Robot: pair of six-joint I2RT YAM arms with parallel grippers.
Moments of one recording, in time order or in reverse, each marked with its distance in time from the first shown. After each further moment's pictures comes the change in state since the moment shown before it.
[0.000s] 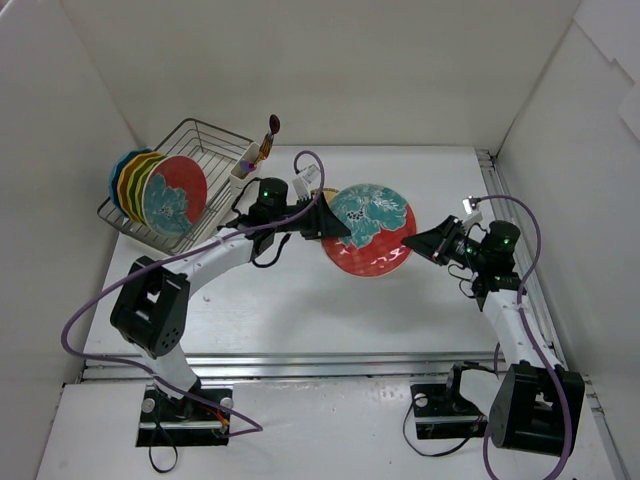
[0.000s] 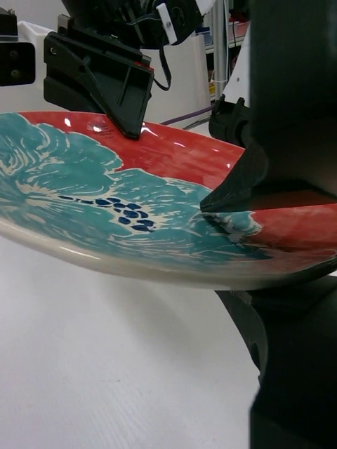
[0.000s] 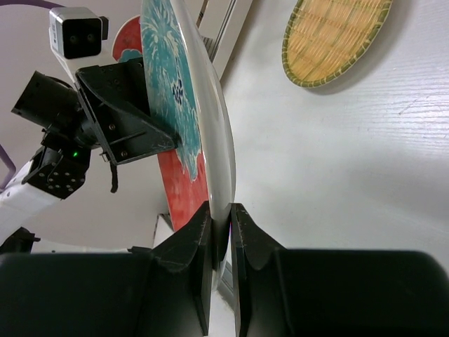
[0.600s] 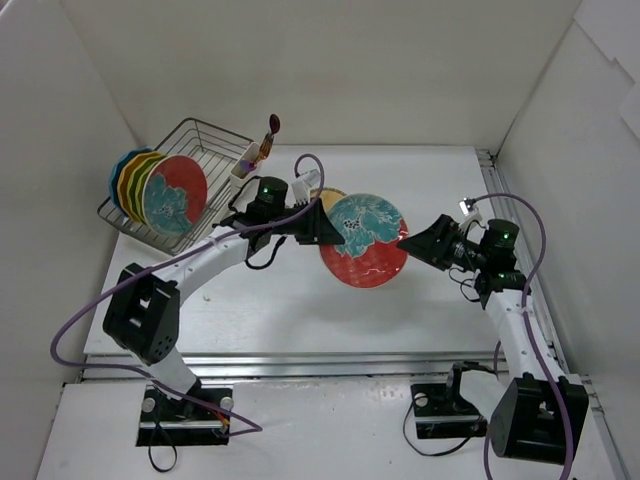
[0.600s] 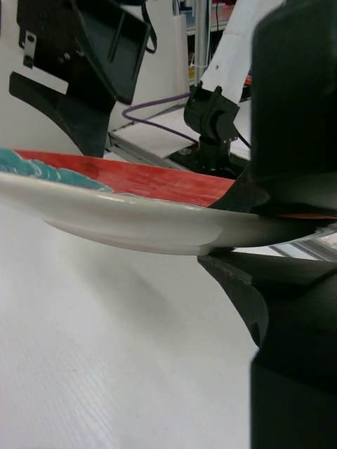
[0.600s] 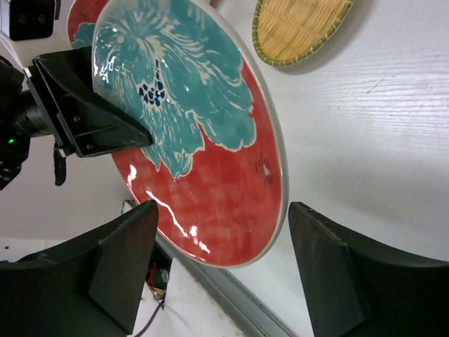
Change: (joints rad) left arm -0.005 -0.049 0.031 -0.207 0.006 0.082; right arm 0.016 -0.043 0.064 -0.277 0.060 -0.211
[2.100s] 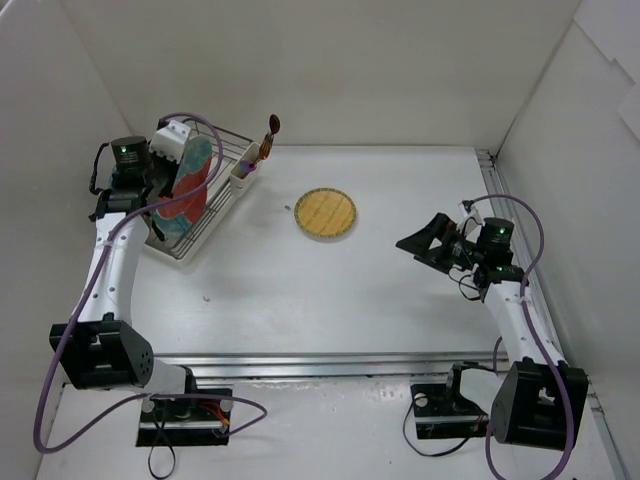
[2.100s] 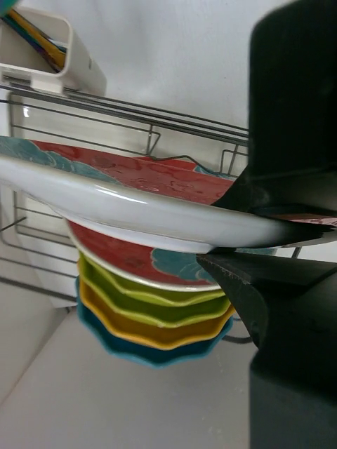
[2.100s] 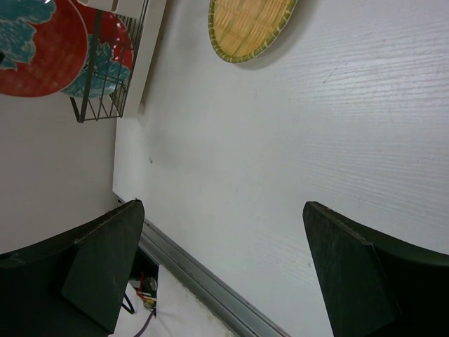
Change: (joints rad) left arm 0.604 -0.254 0.235 -0.443 -0.653 1.139; right arm 0.000 0.067 0.027 -0.072 0.089 -0.052
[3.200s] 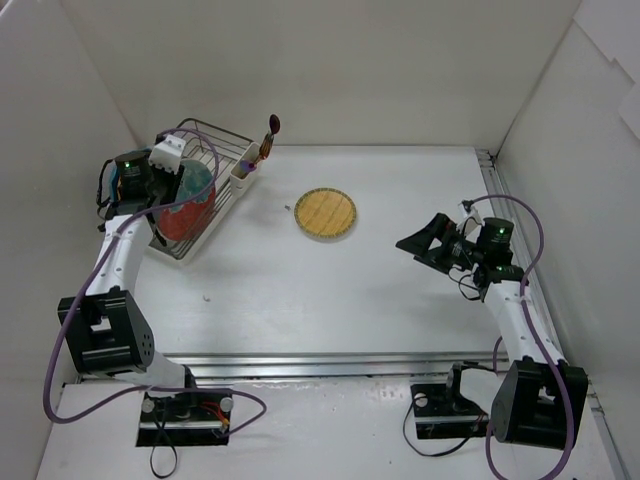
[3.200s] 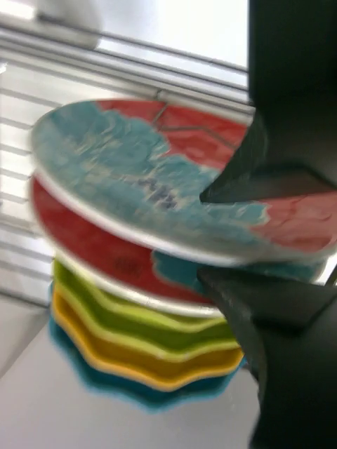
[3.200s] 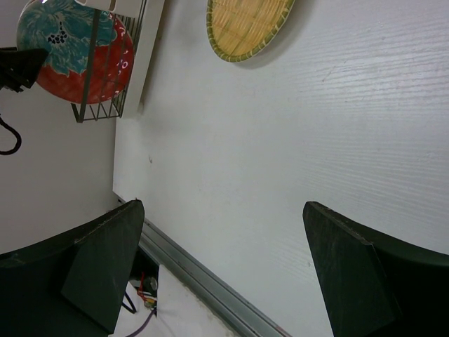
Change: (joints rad) left arm 0.079 0.108 -0.185 0.231 0.048 0.004; right arm 0.000 0.010 0.000 -0.002 0.001 0.000
